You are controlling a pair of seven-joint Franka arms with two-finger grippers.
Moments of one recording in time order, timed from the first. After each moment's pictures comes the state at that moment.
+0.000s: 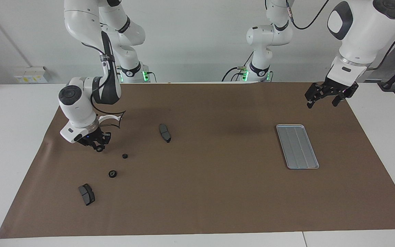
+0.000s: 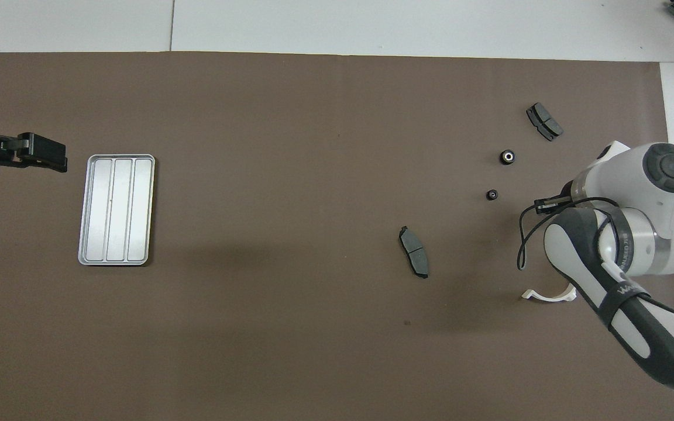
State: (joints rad) left arm -0.02 0.06 -0.04 -1.56 0.03 1.67 -0.04; right arm -0.04 0.23 -0.03 -2.11 -0.12 2.35 -0.11
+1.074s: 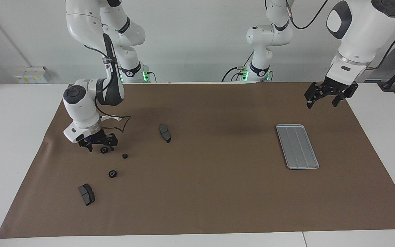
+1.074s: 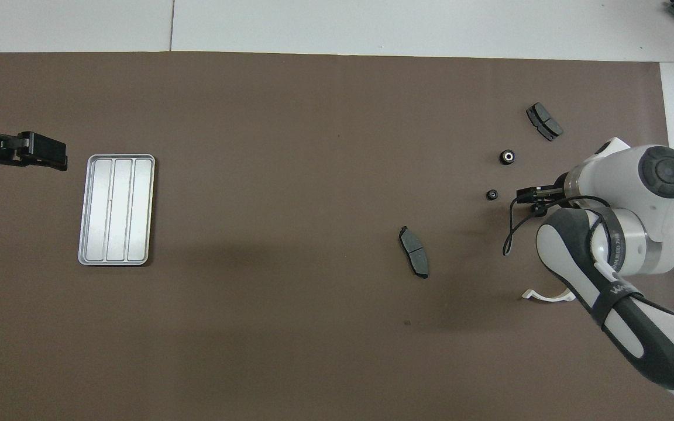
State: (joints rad) left arm -0.03 0.05 -0.03 -1.57 0.03 1.68 -0.04; right arm -0.02 0.23 -0.02 -2.08 -0.09 2.41 0.03
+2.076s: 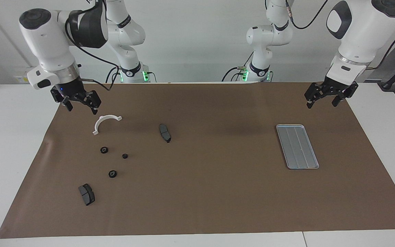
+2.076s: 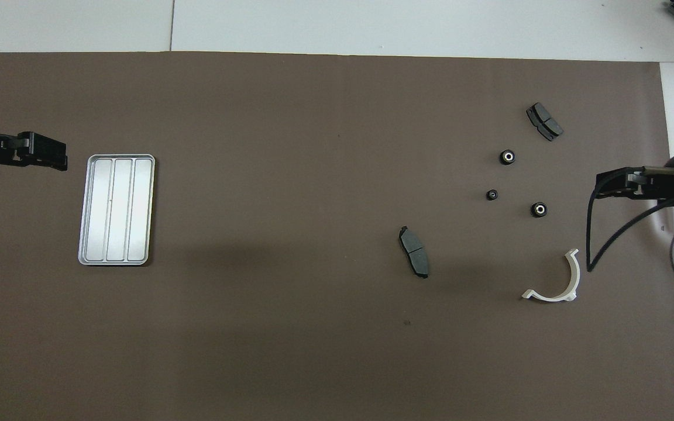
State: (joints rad) left arm -0.03 0.05 -0.03 -1.57 0.03 1.68 -0.04; right arm -0.02 -0.08 -0.02 -1.79 -0.06 1.75 0.14
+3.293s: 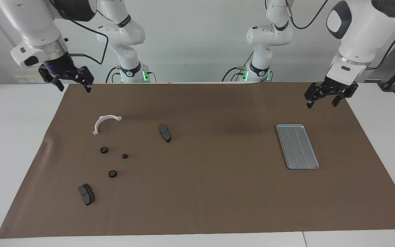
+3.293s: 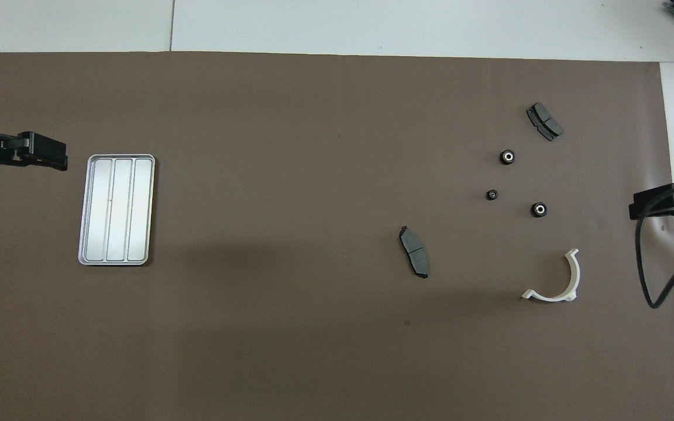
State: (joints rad) left arm -0.03 0.05 -0.03 -1.57 0.03 1.68 -0.04; right arm 0.04 -0.08 -0.10 -1.68 -0.05 1.56 0.01
